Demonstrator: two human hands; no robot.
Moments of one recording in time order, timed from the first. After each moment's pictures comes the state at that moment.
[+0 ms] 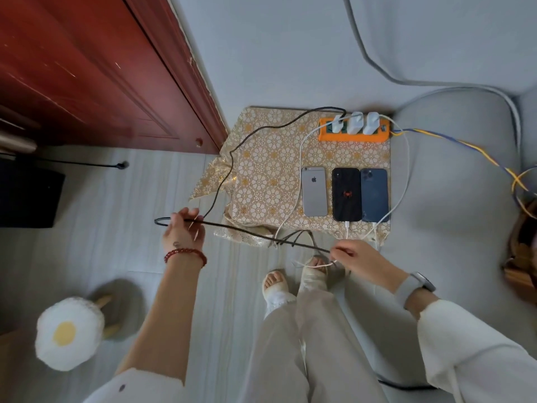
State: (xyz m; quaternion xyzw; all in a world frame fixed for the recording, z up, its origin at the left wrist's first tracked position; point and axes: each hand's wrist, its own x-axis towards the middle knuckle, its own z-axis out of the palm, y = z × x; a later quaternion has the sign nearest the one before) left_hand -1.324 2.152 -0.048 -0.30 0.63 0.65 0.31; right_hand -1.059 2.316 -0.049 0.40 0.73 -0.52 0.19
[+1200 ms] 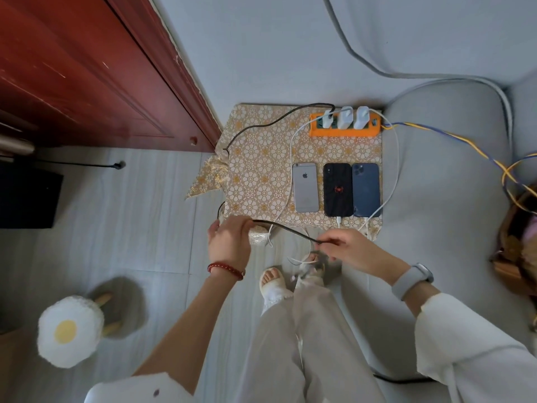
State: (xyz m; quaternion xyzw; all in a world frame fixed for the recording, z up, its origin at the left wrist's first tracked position) left_hand -1.240 2.182 -0.054 0.31 0.89 0.26 0.20; right_hand -1.058 2.330 -0.035 0.36 0.69 -0.61 0.16
